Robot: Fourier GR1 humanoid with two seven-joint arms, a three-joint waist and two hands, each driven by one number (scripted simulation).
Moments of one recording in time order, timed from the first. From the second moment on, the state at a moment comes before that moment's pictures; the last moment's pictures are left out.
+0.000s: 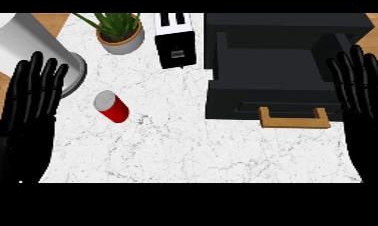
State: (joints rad) left arm 0.01 0.08 -0.03 -2.10 0.02 -0.02 -0.02; right arm -0.03 -0.12 0.02 -2.10 0.01 0.03 0.00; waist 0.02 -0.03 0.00
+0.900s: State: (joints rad) left arm 0.00 0.42 0.30 -1.81 0.55 -0.38 0.22; right arm 0.05 -0.09 -0.09 -2.05 -0.04 -0.05 0.19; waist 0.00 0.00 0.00
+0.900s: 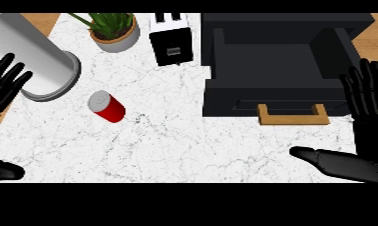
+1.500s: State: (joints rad) left arm -0.07 0.39 0.29 -1.70 0.49 -0.43 0.24; right arm 0.10 -0.10 -0.14 -2.05 -0.08 0.00 0.15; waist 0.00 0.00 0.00
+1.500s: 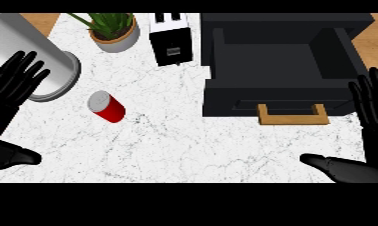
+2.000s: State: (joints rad) left arm -0.05 0.29 0.23 -1.56 0.29 -0.44 0.08; right arm 0.15 -0.09 -0.17 -2.11 -0.09 0.03 0.15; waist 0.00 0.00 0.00
